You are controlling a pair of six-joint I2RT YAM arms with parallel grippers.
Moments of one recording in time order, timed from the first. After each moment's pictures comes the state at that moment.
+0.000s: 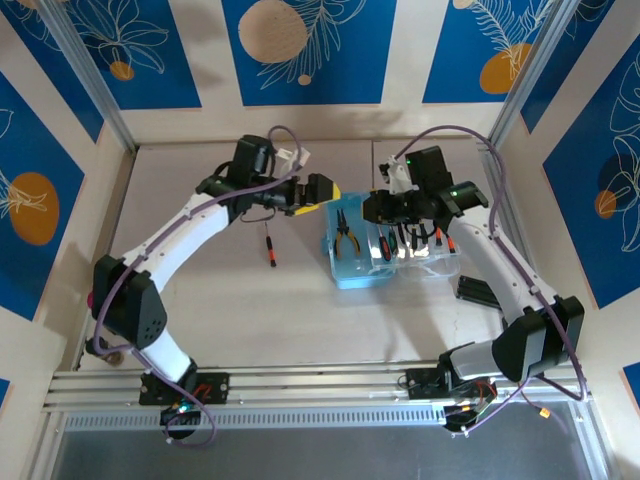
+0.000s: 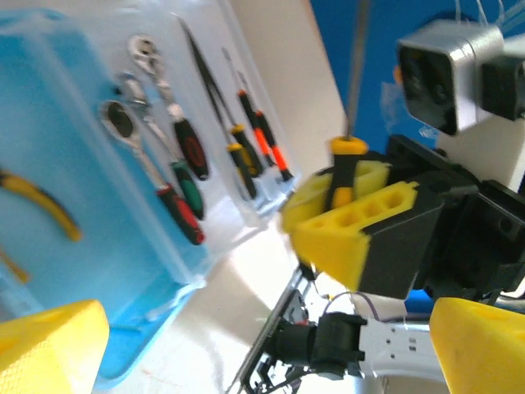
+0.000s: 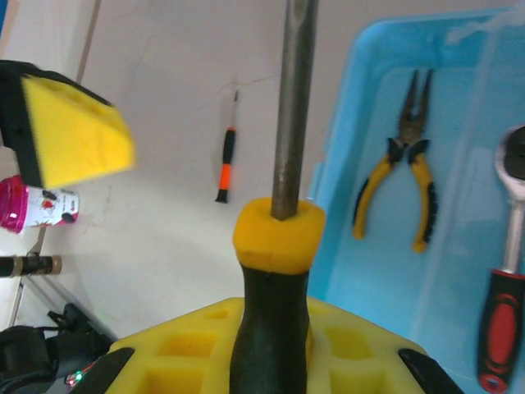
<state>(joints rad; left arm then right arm) -0.49 1.63 1.47 -0.46 0.79 -0.62 0.33 1.37 1.33 -0.85 -0.46 0.33</state>
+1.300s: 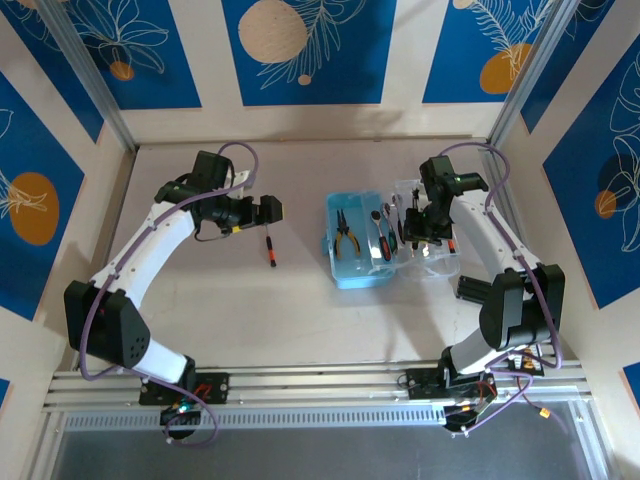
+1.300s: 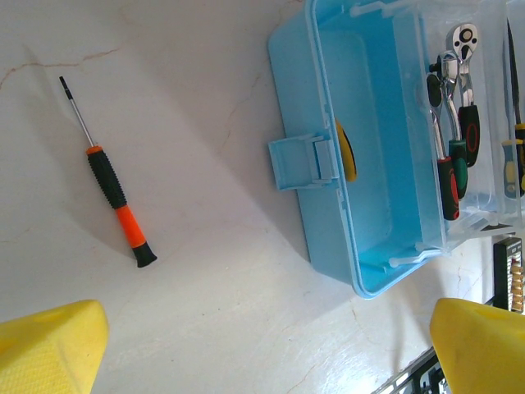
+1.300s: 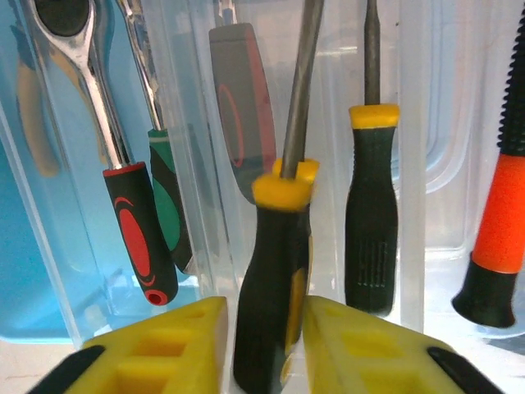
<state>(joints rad) -0.32 1.49 1.34 -0.85 0.45 -0.38 0.16 1.54 1.33 -1.16 -0.10 0.24</state>
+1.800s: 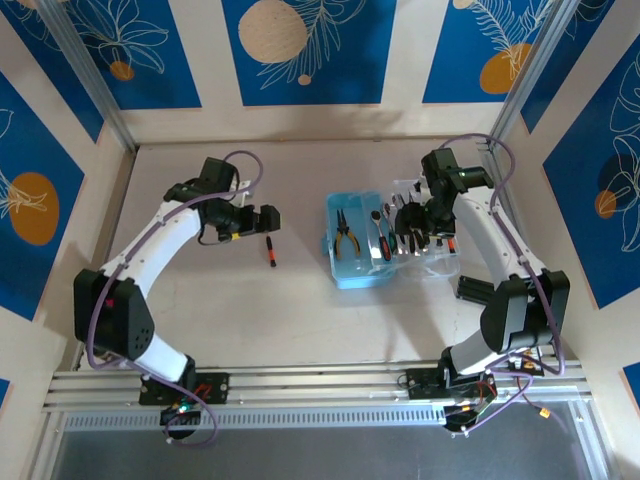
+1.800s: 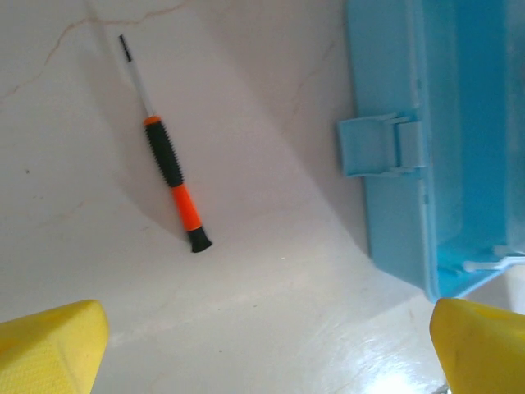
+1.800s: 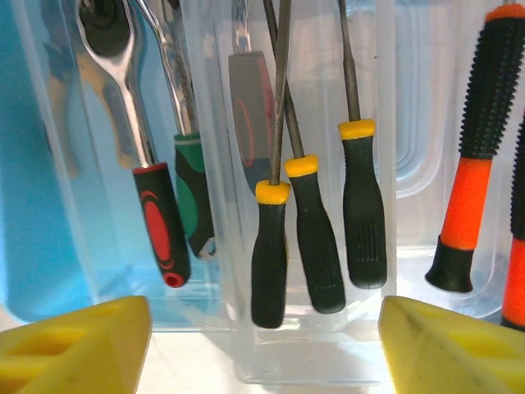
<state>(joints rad) -0.32 1.55 1.29 -0.87 0.35 -0.36 0.17 1.51 1.41 -1.22 -0.08 0.23</state>
